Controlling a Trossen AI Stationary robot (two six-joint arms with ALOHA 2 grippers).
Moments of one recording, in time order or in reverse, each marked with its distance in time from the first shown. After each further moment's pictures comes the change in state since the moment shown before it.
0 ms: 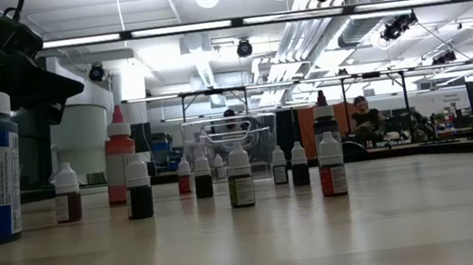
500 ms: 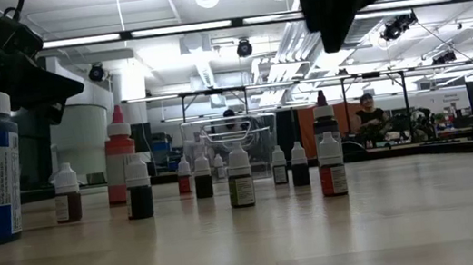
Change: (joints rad) left arm 0.000 0.000 0.000 0.000 0.000 0.000; right arm 0.070 0.186 0.000 0.147 -0.026 0.964
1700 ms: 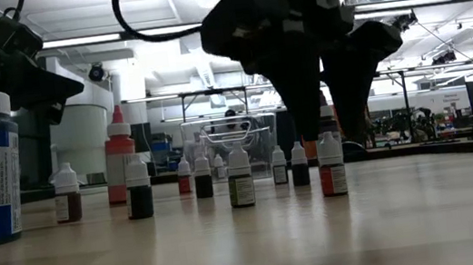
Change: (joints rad) left arm 0.000 0.000 0.000 0.000 0.000 0.000; right arm -0.068 0.186 0.001 -0.009 -0.069 0.237
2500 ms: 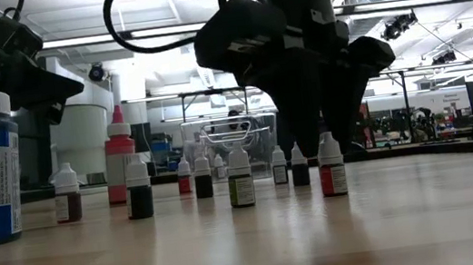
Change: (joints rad) left arm 0.000 0.000 0.000 0.000 0.000 0.000; right arm -0.006 0.027 0.000 0.036 -0.008 -0.047
